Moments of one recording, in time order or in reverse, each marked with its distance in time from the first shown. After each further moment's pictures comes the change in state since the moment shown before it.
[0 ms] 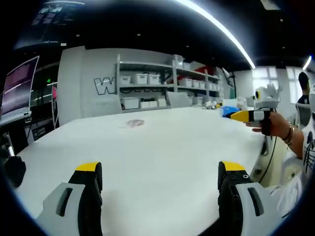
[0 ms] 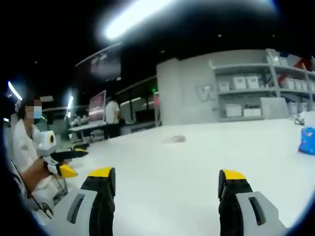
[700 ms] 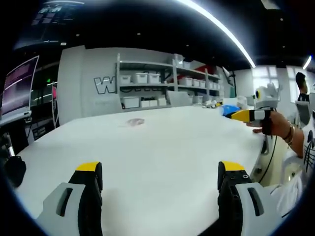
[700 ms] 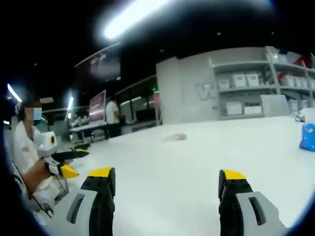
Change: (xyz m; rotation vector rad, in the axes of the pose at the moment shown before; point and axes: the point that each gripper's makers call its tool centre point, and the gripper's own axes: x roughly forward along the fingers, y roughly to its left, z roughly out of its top) left arm 0.000 0.002 -0.002 0.003 0.008 0.002; right arm 0.001 0.000 -0.004 0.015 0.011 0.006
